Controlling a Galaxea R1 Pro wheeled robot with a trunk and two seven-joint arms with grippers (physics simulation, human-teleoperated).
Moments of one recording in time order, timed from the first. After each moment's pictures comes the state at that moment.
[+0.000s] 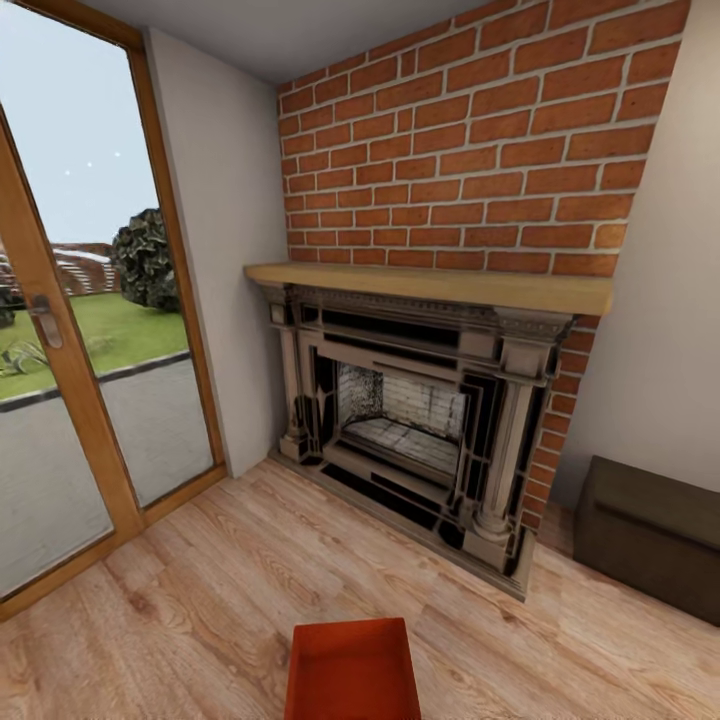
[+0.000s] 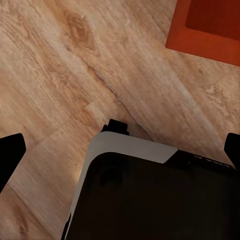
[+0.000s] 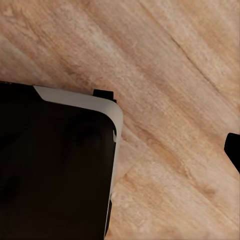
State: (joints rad) left arm -0.22 0.00 0.05 -0.01 0.24 -0.08 0.09; right arm -0.11 -0.03 0.74 0.03 -0.59 -0.17 -0.02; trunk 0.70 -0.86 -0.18
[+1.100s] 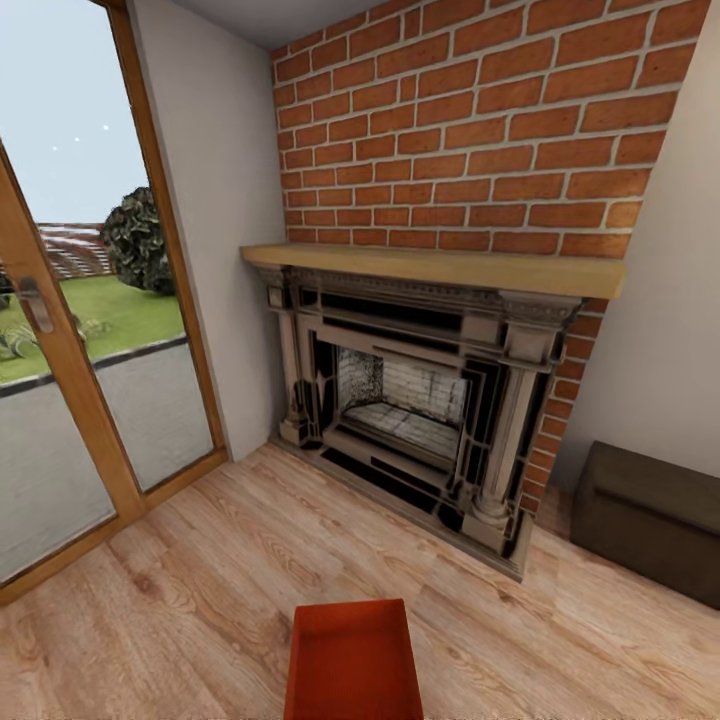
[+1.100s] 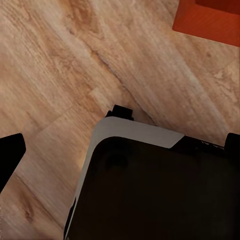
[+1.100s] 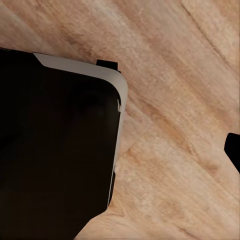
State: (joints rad) left arm -0.22 0.00 0.05 -0.01 0.24 -0.08 0.09; right arm -0.11 -0.04 0.74 0.03 -0.58 -0.12 -0.01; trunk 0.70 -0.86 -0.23
